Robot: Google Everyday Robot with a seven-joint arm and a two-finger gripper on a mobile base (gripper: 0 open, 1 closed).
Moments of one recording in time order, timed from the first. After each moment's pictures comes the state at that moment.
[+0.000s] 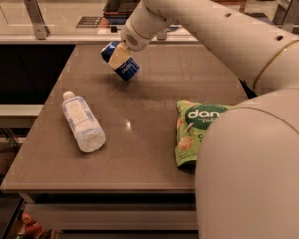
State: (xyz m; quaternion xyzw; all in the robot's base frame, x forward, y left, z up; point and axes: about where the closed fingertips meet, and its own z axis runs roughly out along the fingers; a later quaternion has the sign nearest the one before) arm 0.731 0.078 0.887 -0.52 0.78 0.12 0.32
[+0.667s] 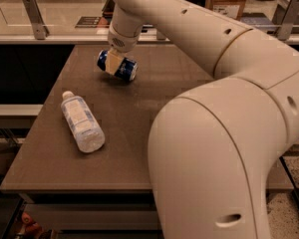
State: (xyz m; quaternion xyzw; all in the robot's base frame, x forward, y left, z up) arm 0.740 0.094 0.860 -0.57 0.78 0.03 0.24
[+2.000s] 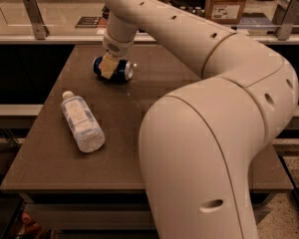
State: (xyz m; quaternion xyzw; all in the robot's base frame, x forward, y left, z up) arm 0.746 0.115 0.838 -0.59 0.77 0.04 0.23
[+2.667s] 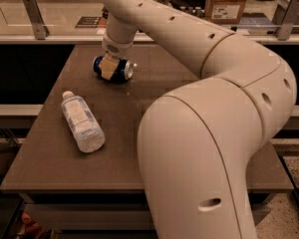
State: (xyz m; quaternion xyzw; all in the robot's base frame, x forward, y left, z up) arm 0.746 0.115 0.838 -0.59 0.77 0.04 0.23
